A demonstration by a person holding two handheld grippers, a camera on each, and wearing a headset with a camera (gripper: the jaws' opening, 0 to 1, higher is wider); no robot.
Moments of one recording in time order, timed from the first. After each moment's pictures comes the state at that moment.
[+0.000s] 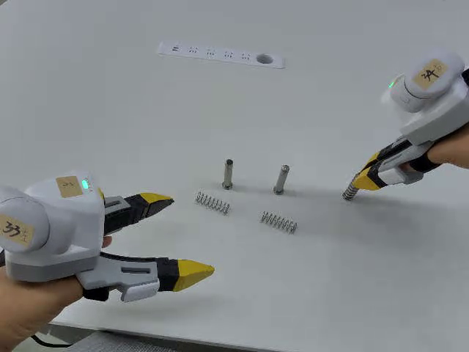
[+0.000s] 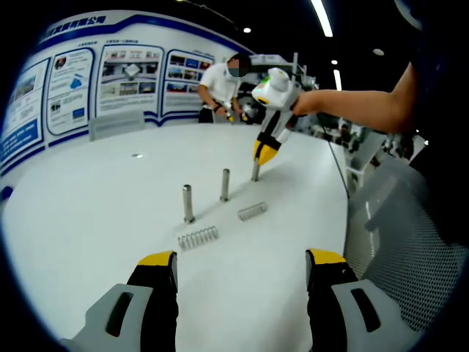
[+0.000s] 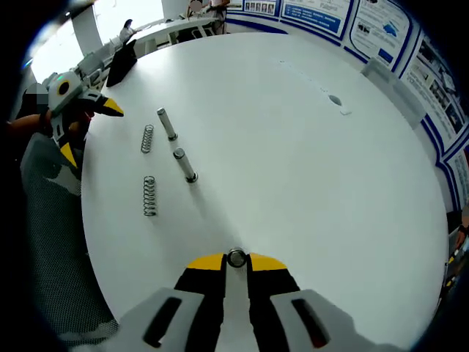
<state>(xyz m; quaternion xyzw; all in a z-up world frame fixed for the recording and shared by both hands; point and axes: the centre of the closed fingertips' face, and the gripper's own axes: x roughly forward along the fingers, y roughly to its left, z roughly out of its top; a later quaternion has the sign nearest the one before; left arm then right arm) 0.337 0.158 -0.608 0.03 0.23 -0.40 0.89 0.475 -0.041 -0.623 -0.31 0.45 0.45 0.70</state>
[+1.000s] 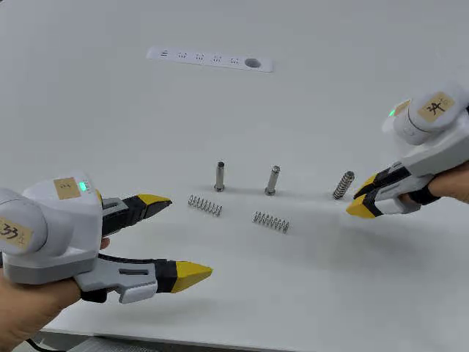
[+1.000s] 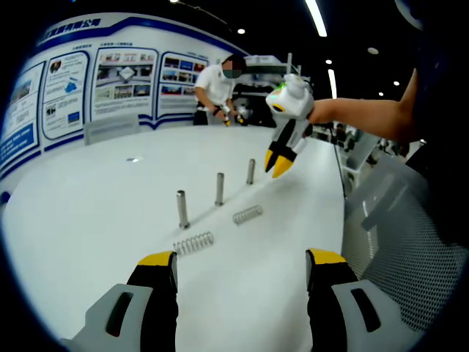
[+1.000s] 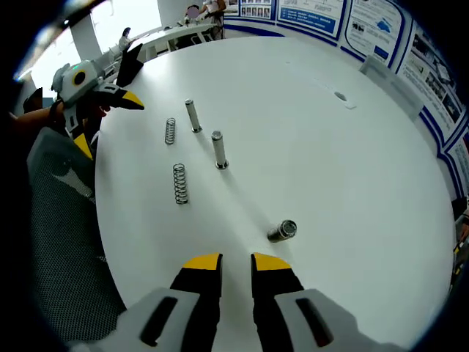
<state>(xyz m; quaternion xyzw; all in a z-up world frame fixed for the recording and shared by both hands) 0.338 0.152 -0.604 0.03 0.22 -0.42 0.88 0.423 -0.039 -0.628 -0.28 0.45 0.46 0.71</state>
